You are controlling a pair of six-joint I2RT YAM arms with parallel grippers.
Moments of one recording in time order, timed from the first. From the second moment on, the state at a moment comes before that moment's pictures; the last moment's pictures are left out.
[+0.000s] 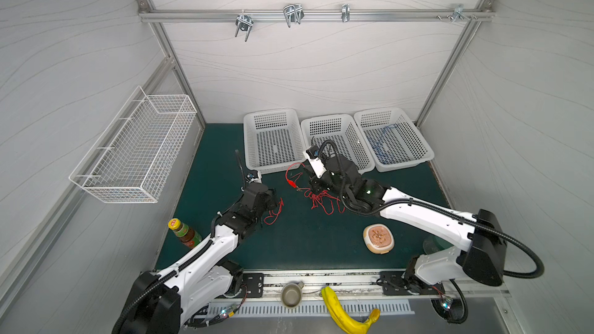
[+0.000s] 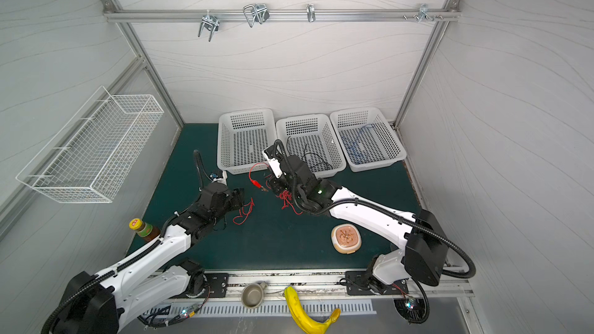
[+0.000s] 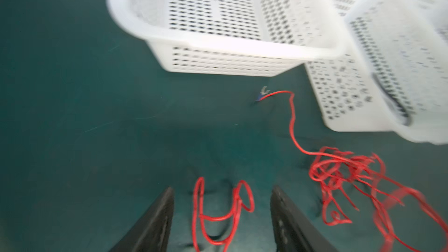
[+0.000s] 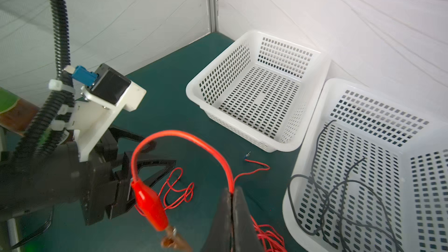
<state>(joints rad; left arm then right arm) -0.44 0.95 0.45 -0.13 -0.20 -0.54 1.02 1.39 1.12 -0.09 0.18 0.02</state>
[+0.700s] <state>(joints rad) -0.57 0.94 0.41 0.23 0.26 -0.36 1.01 1.33 1.20 -0.09 0.31 0.03</state>
